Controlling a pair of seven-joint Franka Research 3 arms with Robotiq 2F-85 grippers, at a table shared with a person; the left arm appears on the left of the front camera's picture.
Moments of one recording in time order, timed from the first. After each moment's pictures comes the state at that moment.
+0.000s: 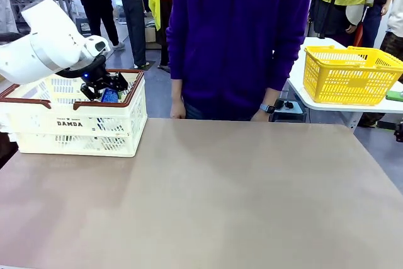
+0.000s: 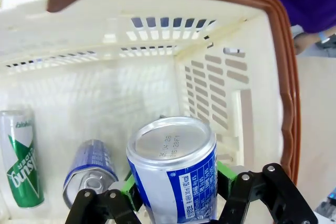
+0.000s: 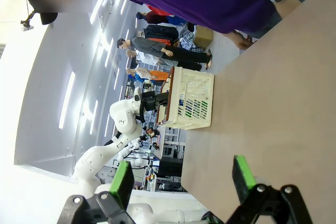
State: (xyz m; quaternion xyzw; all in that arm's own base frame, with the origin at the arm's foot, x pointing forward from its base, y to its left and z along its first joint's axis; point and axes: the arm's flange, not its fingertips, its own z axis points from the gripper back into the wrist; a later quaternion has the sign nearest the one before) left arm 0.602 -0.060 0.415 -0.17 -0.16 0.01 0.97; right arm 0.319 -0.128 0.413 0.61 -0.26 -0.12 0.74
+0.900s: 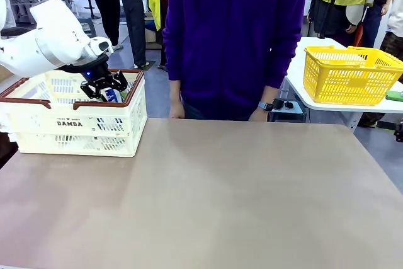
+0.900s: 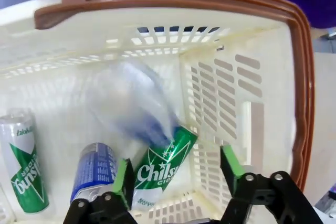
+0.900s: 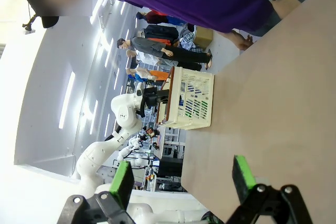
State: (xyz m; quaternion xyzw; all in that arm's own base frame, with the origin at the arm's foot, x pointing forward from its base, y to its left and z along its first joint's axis) left arm 0.624 -0.058 0.414 -0.16 -0.13 0.01 0.98; right arm 0.319 -0.128 0.413 0.61 -0.26 -0.12 0.74
